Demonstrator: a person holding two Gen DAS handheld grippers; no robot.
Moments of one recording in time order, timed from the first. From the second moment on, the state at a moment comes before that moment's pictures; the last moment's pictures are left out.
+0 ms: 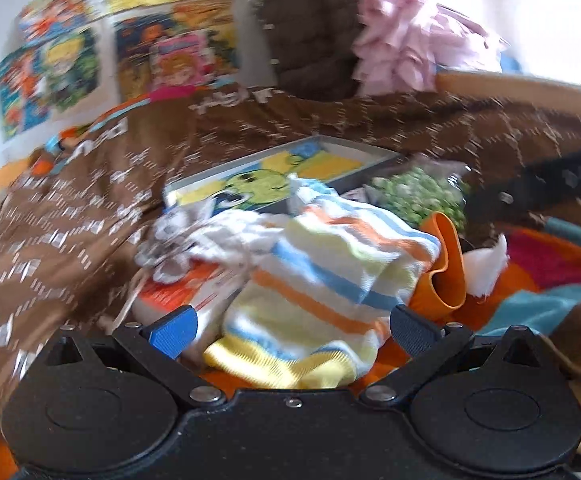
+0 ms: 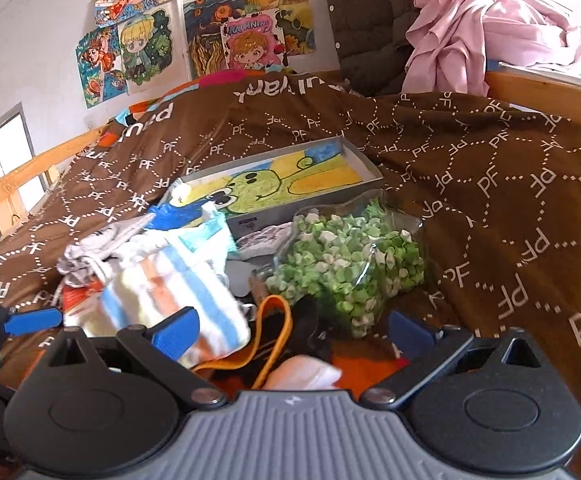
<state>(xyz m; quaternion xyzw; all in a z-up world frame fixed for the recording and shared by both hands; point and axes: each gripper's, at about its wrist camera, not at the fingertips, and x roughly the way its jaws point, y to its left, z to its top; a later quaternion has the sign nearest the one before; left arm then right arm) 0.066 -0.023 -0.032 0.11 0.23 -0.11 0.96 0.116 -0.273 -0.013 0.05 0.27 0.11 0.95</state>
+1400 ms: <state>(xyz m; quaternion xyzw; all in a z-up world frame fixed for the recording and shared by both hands) 0.120 -0.051 -0.052 0.12 0.37 -0.14 0.91 0.145 -0.281 -0.020 0.11 0.27 0.18 0.94</state>
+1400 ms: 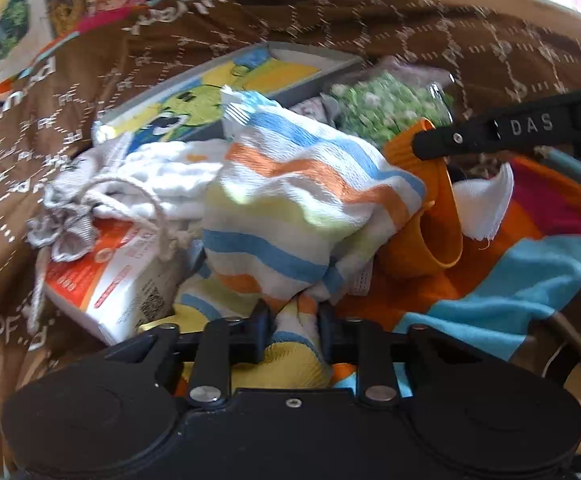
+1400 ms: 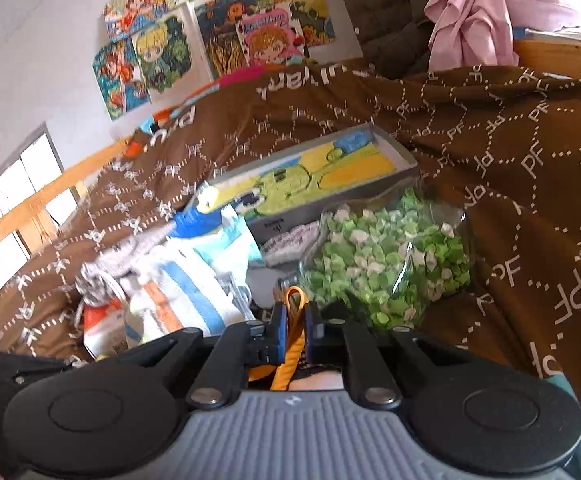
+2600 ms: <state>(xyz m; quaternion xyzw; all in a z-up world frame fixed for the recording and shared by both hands) 0.125 -0.013 0.074 -0.05 0.22 -0.11 0.97 0.150 -0.302 0.021 0.20 0.14 0.19 0.95</state>
